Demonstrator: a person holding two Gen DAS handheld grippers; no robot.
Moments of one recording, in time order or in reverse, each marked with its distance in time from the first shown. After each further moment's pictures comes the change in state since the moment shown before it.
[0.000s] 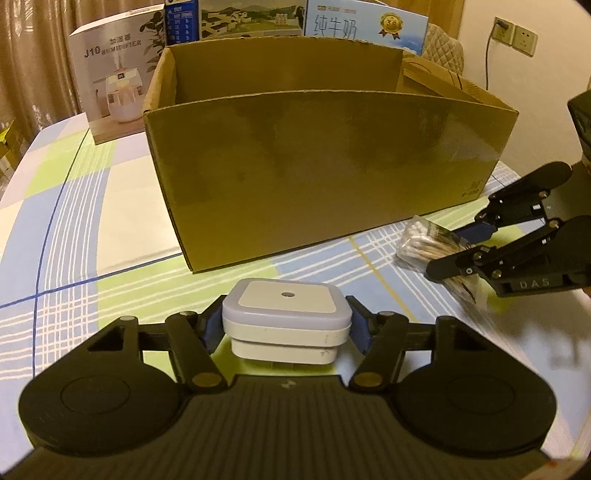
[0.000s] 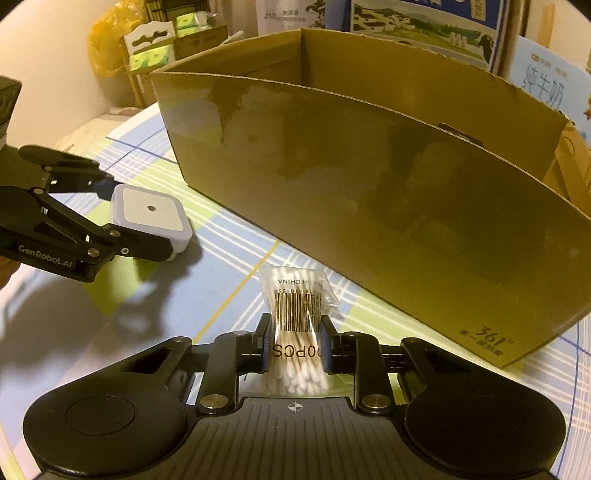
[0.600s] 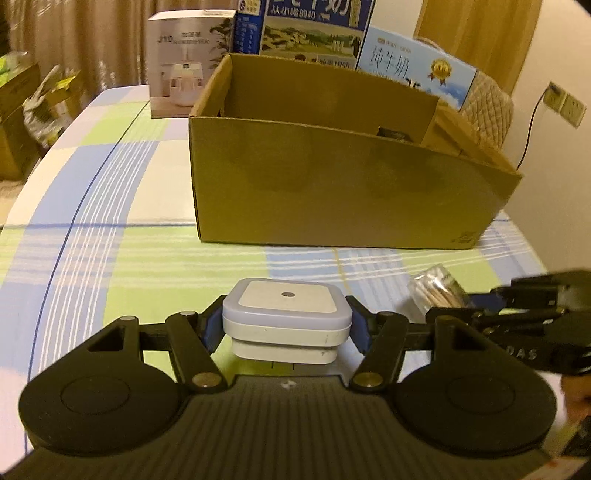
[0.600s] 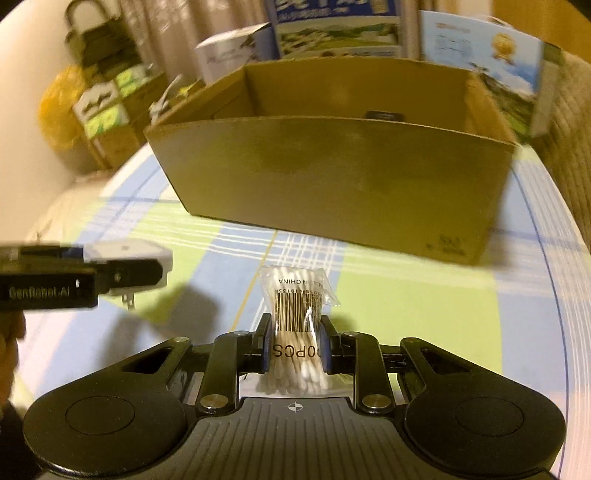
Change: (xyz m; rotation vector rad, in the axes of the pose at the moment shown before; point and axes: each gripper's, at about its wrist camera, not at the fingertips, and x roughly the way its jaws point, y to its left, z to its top) left arm -0.055 -0.037 -0.007 -0.270 -0.033 0.093; right arm -0.072 0.019 -0.035 0.315 -0.075 -0.036
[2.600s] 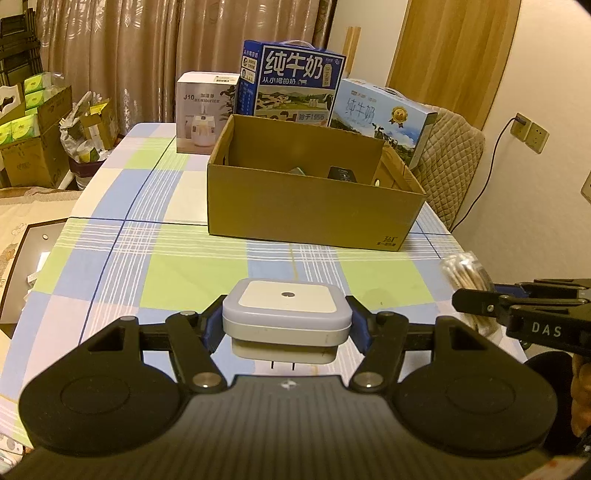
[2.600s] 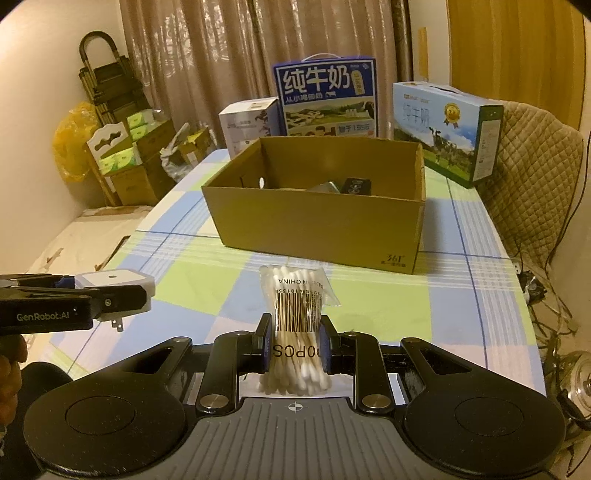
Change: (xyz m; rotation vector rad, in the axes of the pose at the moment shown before) left arm -0.163 -0.051 -0.045 -0.027 -0.104 0.023; right arm -0.147 0.047 -0.035 -0.027 -0.143 -0.051
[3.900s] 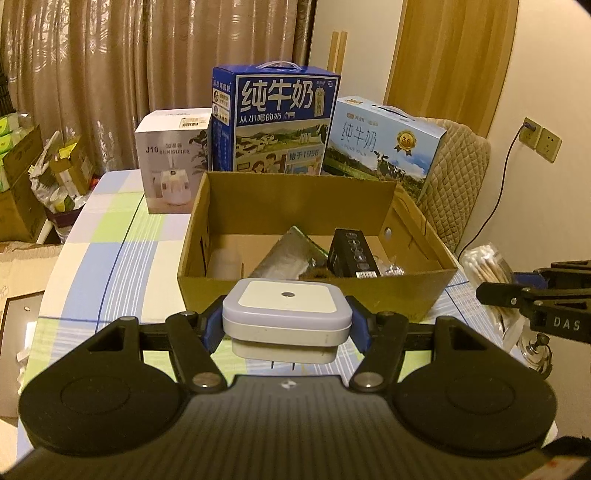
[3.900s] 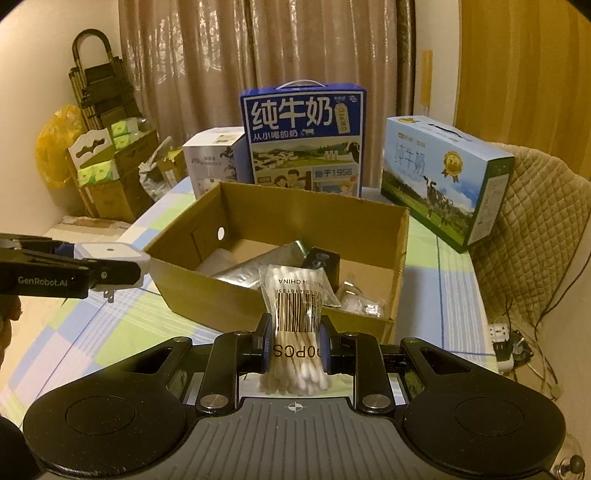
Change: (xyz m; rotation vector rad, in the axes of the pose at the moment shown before) left arm 0.095 0.000 0.123 0.097 -0.017 -0.020; right arm 0.068 -0.055 0.108 -0.079 -0.031 -0.034
